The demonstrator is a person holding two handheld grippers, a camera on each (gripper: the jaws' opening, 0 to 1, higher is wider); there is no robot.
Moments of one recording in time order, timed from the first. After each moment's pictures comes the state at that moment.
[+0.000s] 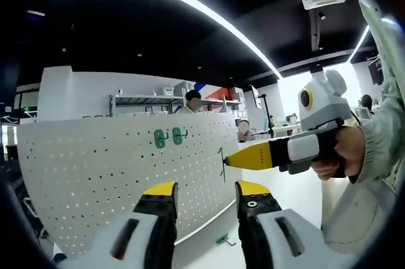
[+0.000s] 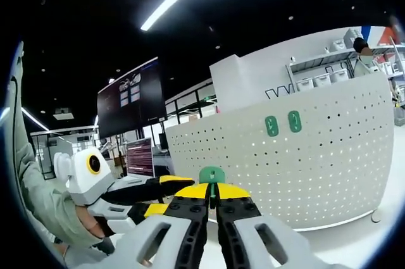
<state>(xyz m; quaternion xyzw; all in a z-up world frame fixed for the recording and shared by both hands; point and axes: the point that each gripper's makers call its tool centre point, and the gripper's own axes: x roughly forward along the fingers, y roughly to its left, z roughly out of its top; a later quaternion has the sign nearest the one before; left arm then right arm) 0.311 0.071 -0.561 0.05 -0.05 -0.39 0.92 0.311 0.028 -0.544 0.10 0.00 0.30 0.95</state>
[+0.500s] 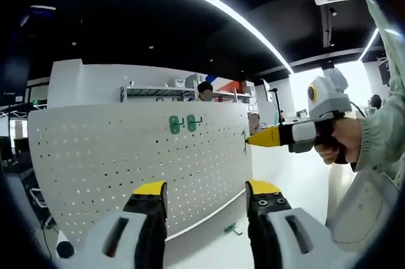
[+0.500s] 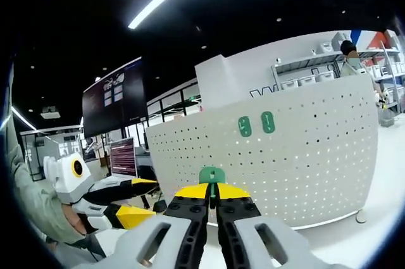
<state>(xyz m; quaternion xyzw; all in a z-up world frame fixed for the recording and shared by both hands) 0.314 0.089 -0.576 0.05 -0.03 -0.36 0.93 0.326 -0.014 -0.550 0.09 0.00 0.25 0.97</state>
